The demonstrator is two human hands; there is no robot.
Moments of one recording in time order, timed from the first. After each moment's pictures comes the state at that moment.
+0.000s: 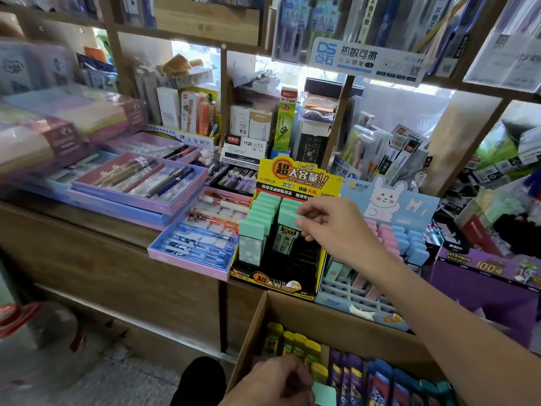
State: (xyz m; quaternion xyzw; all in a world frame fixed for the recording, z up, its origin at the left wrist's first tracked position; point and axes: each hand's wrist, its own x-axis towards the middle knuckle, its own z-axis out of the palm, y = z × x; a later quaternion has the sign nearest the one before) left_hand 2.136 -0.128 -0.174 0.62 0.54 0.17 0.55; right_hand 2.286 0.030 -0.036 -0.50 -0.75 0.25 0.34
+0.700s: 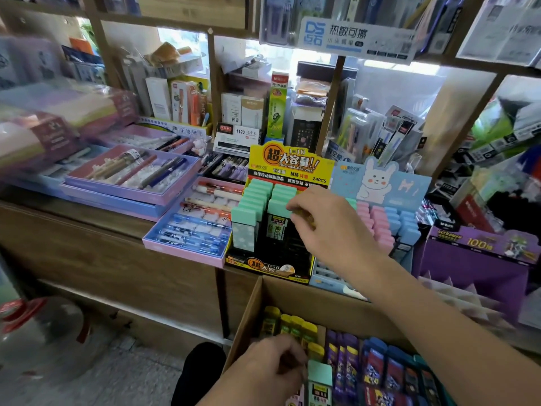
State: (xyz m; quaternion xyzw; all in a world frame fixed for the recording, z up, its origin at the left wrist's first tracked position) left_hand 2.135 -0.140 -0.151 0.64 0.57 0.17 0.48; right_hand 2.281 -0.019 -0.023 -0.48 -0.83 0.05 0.27
